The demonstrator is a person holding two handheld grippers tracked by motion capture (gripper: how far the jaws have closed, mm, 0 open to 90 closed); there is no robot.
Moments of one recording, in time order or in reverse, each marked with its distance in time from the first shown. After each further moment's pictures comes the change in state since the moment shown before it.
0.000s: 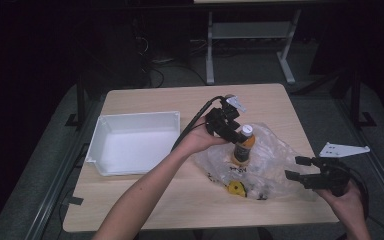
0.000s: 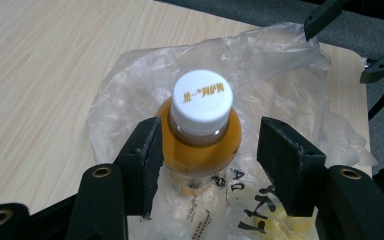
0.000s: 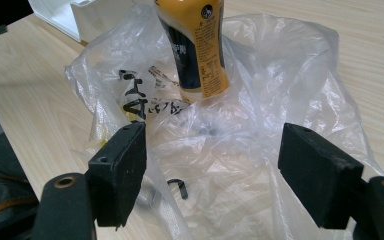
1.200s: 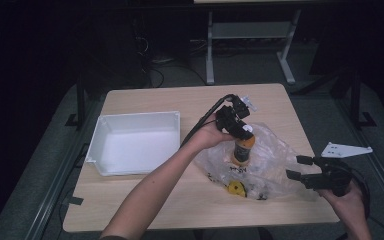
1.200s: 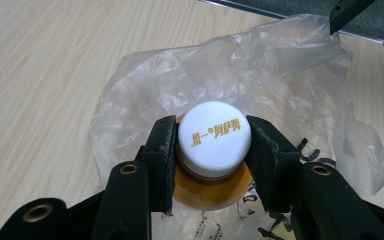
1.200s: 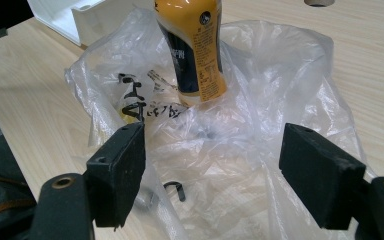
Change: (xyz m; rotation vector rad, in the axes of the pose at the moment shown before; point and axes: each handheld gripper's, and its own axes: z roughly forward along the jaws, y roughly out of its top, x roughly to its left) left arm 0.002 0.019 0.020 0.080 0.024 0.038; right arm 0.000 0.000 -0.003 -0.019 -0.004 -0.008
